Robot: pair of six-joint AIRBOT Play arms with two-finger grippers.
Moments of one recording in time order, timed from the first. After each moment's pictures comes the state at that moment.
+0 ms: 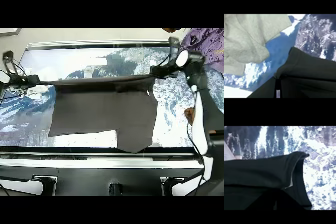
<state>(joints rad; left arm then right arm) 0.23 -1.65 1.55 1.41 -0.82 -1.48 0.05 -1.80 1.89 -1.43 1.09 1.64</state>
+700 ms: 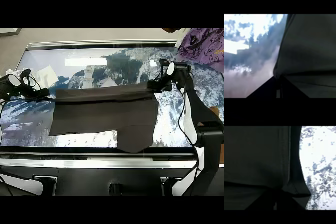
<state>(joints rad) 0.20 -1.73 1.54 1.39 -1.15 -1.55 0.05 -1.94 1.88 -1.47 1.25 1.65</state>
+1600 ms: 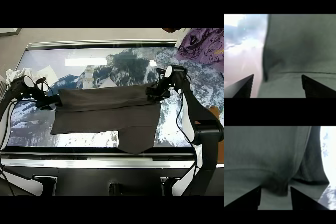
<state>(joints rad) 0.12 -1.77 1.54 1.39 -1.28 -1.63 0.04 -1.96 1.88 -1.42 1.41 1.64</state>
